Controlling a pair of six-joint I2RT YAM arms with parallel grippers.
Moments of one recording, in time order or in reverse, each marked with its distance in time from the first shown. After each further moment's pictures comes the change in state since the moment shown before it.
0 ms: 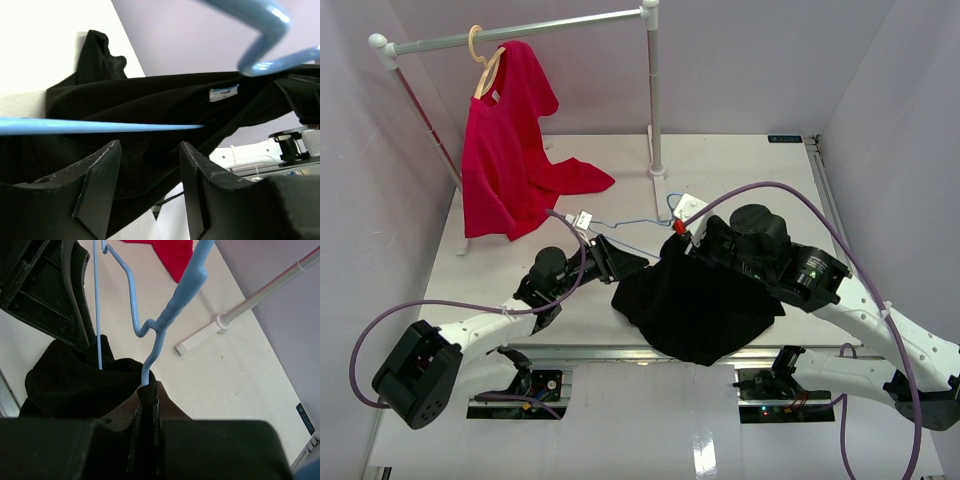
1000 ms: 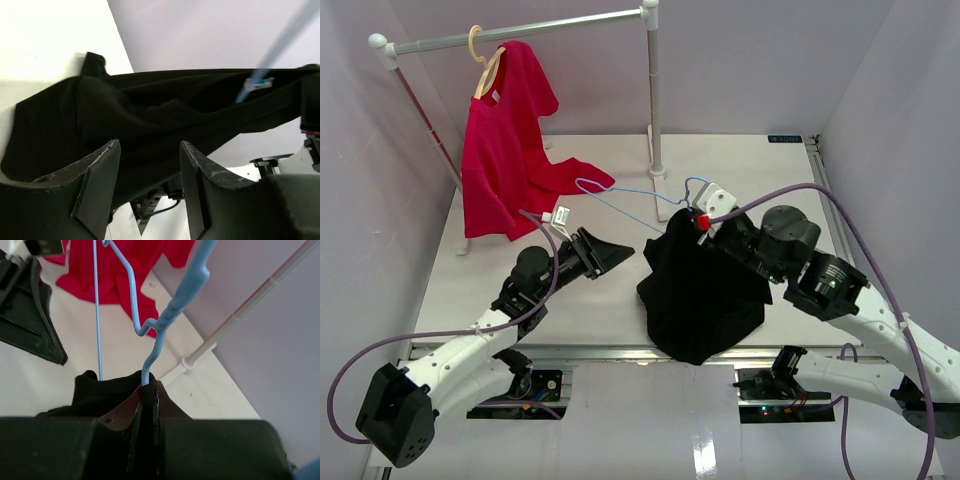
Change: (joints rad) left arm 0.044 -0.241 0.046 -0.280 -0.101 -0.044; right arm 0.006 -0.082 -0.011 0.207 0.034 -0.056
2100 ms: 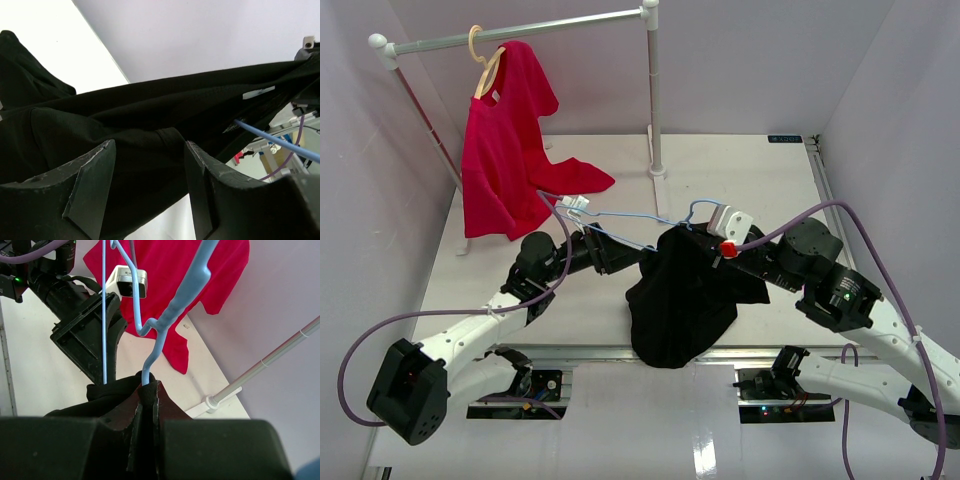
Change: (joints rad) left arm 0.030 0.154 0.087 0.144 0.308 0.093; right arm 0.000 -0.091 -0.066 0.066 -0.252 -0.007
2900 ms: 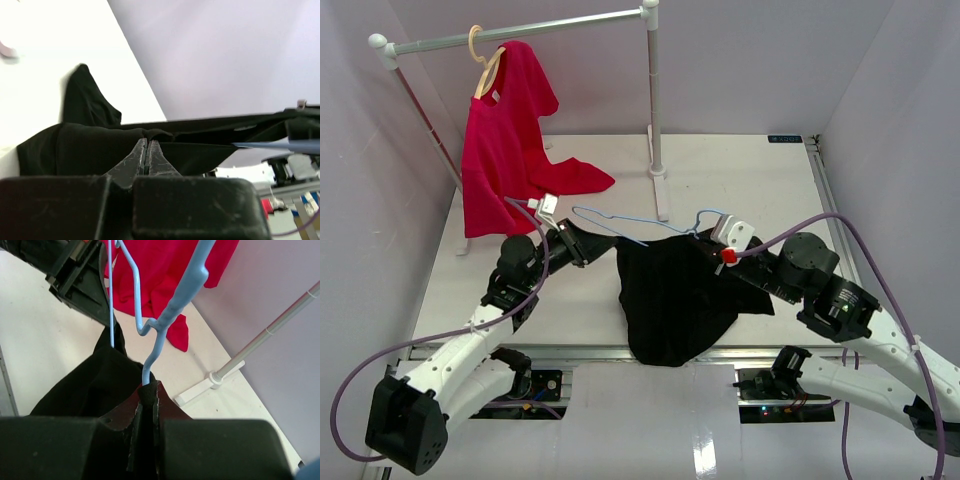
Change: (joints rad) left arm 0.134 -0.151 -0.029 -0.185 -0.151 0.048; right arm 0.000 -0.076 -0.122 0.006 0.082 0.035
